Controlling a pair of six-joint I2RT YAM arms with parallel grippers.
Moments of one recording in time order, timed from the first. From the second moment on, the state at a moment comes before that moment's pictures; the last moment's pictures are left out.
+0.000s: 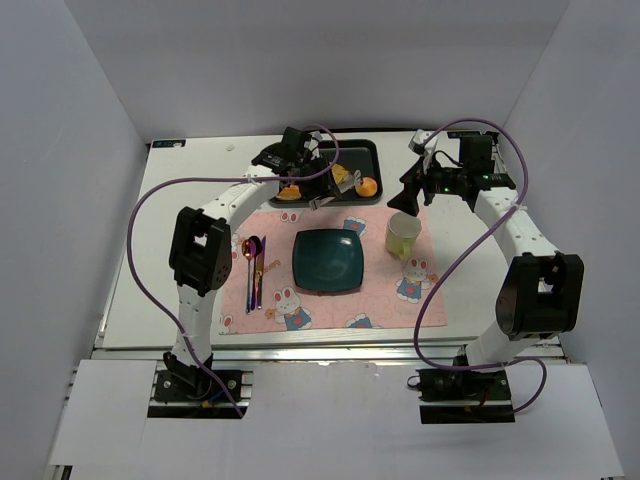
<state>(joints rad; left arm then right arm) -0.49 2.11 1.85 -0.54 0.33 -0.61 0.09 1.60 1.31 -0.40 -0.96 -0.58</state>
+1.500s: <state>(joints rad) -0.49 2.12 1.73 -0.42 0.40 -0.77 0.08 1.59 1.28 -0.40 -0.96 -0.58</state>
